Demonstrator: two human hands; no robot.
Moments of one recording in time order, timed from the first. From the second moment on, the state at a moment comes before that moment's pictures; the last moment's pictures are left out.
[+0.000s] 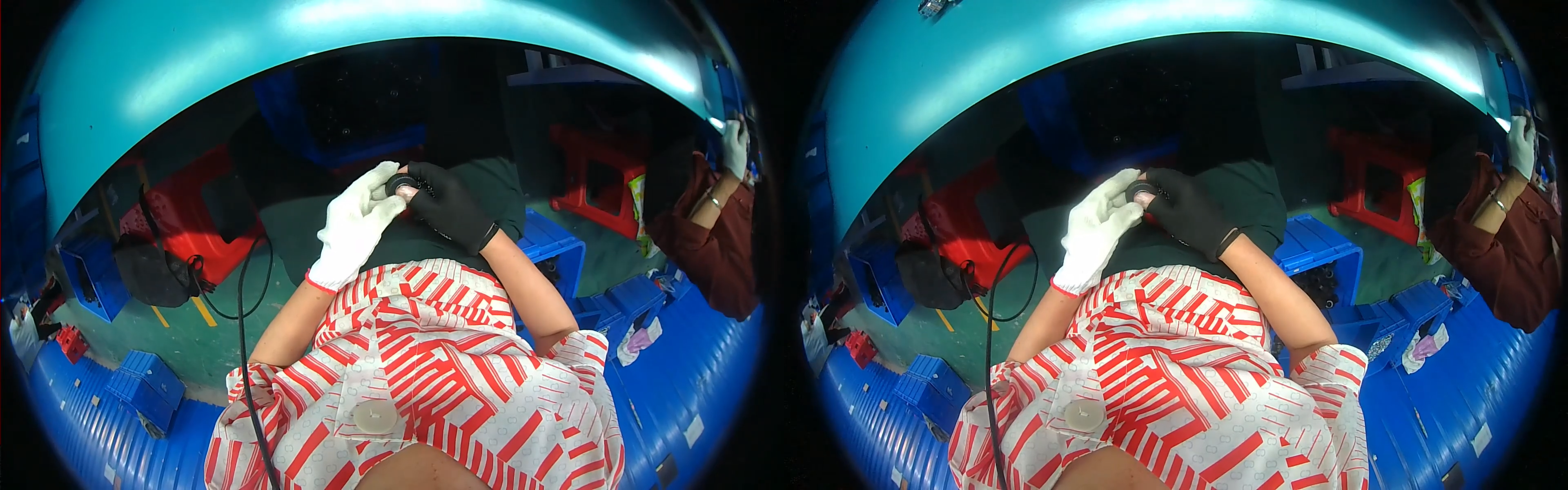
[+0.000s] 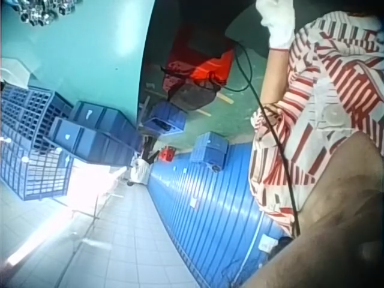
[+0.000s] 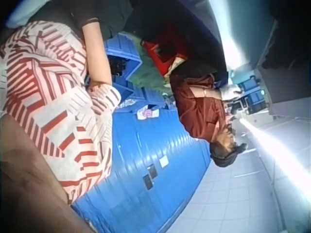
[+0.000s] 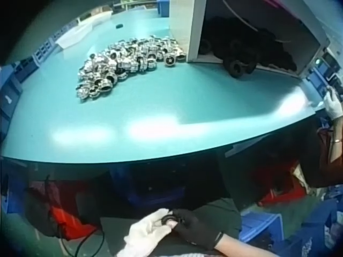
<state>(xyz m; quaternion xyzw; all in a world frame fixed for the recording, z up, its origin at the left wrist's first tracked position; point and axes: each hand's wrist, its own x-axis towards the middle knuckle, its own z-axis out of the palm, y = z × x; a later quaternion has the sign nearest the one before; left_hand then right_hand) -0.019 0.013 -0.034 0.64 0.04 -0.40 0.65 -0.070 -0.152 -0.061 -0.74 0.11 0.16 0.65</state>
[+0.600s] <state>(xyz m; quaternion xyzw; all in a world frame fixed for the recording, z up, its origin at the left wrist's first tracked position) -0.038 -0.002 -0.042 0.73 0.01 -0.23 0.65 -0.083 -0.128 -0.089 -0.70 0.14 0.04 0.70</state>
